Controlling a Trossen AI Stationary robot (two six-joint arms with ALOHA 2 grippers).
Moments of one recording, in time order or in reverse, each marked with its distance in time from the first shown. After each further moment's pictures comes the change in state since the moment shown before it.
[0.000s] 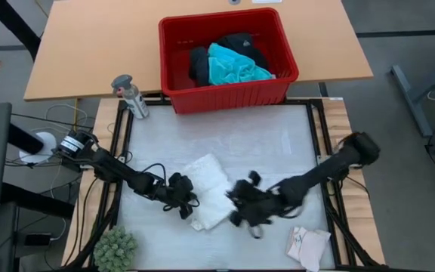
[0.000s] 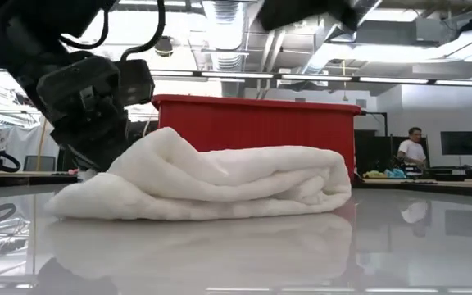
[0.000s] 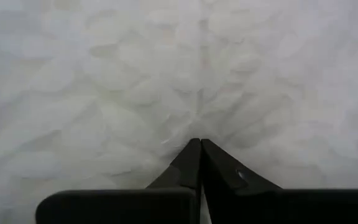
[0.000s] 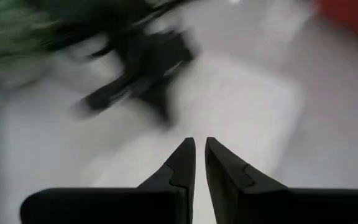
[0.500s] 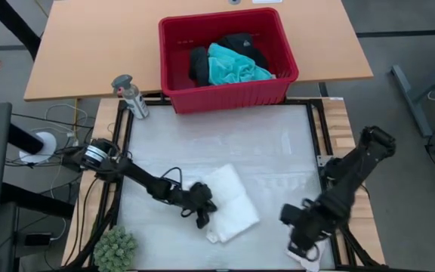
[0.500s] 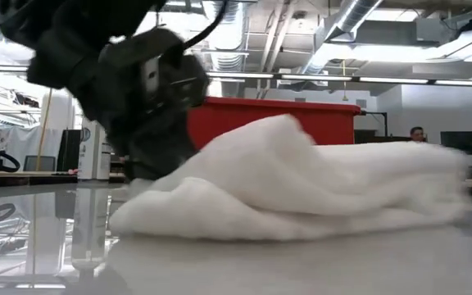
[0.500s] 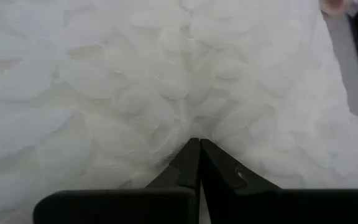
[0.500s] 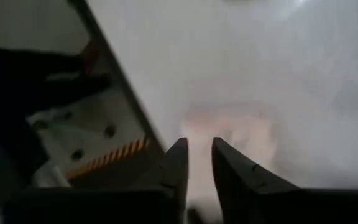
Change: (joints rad) left arm 0.040 0.266 0.223 0.203 0.196 0.043; right arm 0.325 -0.177 -0.005 -0.551 -0.713 0.564
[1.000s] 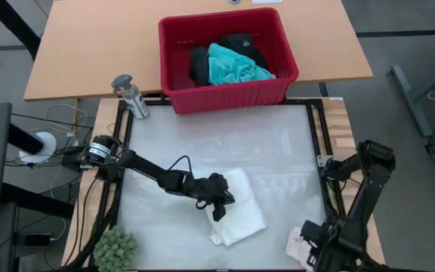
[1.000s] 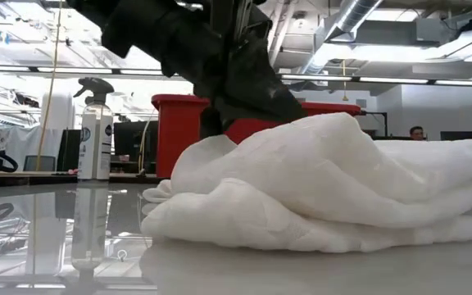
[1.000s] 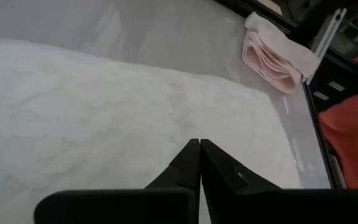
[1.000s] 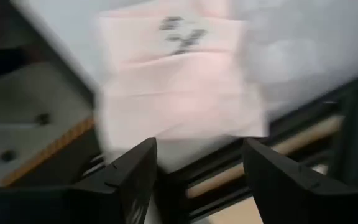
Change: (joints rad) left arm 0.109 0.008 0.221 -0.058 0.048 0.132; right arm 0.255 0.168 0.000 -0.179 -0.027 0.315
